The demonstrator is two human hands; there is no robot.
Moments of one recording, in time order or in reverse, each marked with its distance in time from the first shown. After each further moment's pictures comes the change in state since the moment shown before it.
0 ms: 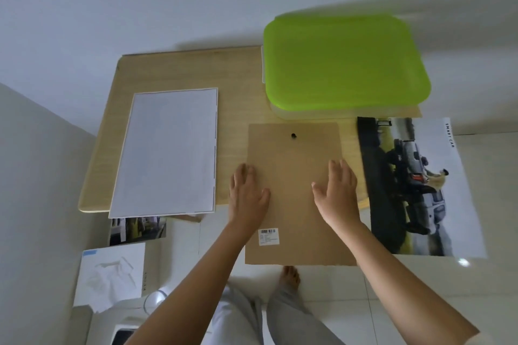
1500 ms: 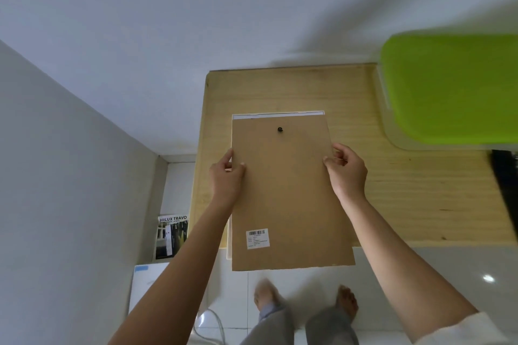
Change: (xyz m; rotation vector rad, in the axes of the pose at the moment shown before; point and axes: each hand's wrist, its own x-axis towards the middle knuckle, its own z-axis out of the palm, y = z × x) left_hand 0.119 -0.200 -0.187 -0.736 0.176 -0.349; right_hand 0.070 -0.246 0.097 0.729 0.167 0.203
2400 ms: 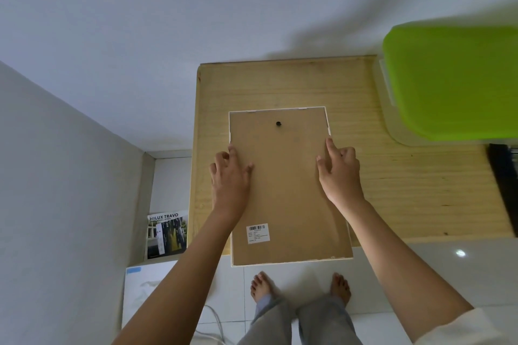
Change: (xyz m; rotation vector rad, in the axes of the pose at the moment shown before) left_hand 0.011 -0.010 0.007 0.719 -0.058 0.295; right_hand 0.003 0.016 0.014 -0.619 -0.107 -0.207
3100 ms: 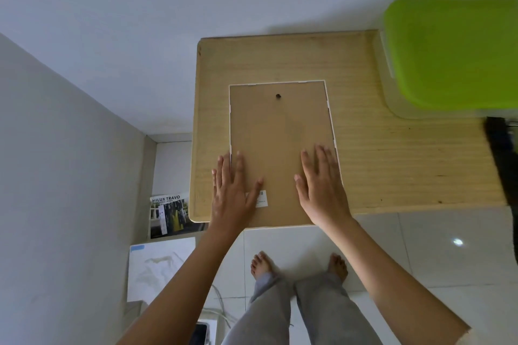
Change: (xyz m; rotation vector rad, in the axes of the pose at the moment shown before) left_hand -0.078 -0.041 0.028 0.080 -0.033 0.179; right_hand -0.083 0.011 0.023 -0.330 -0.054 -0.317
